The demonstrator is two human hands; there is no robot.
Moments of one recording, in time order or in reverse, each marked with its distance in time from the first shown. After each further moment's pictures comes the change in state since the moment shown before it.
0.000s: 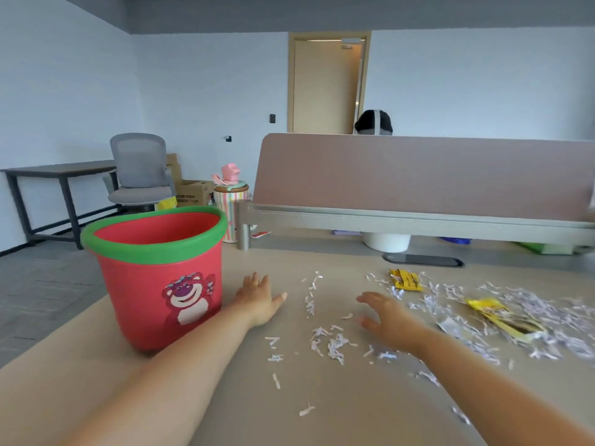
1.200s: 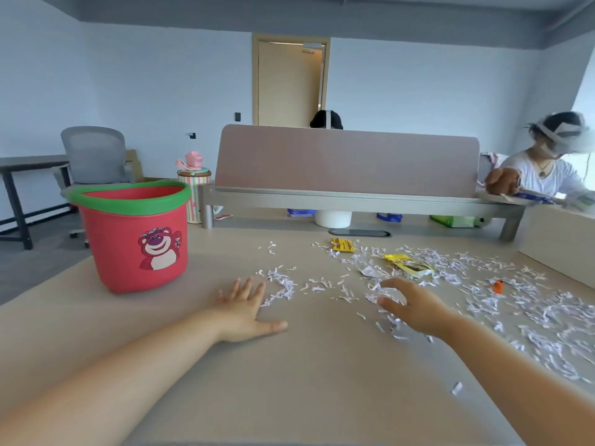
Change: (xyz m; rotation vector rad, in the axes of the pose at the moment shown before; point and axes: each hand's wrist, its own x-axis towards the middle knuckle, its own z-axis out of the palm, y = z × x) left_hand -0.162 0.055 0.024 0.155 -0.214 0.233; right_hand -0.178 0.058 -0.038 0.140 0.158 0.192
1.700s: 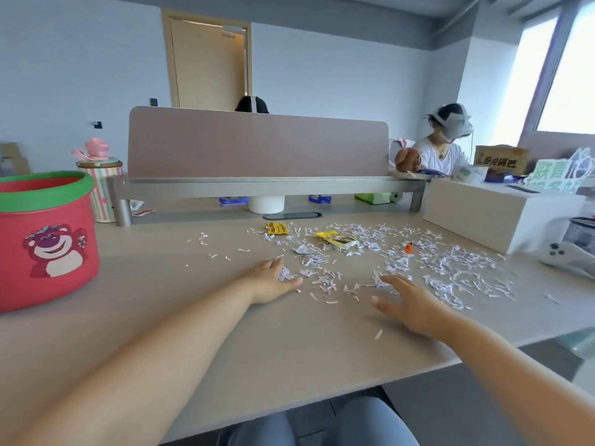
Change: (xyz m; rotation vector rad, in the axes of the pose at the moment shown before) left_hand 0.061 0.123 0.004 -0.107 0.048 0.265; right_hand -0.094 0.052 -0.023 -0.097 0.043 0.249
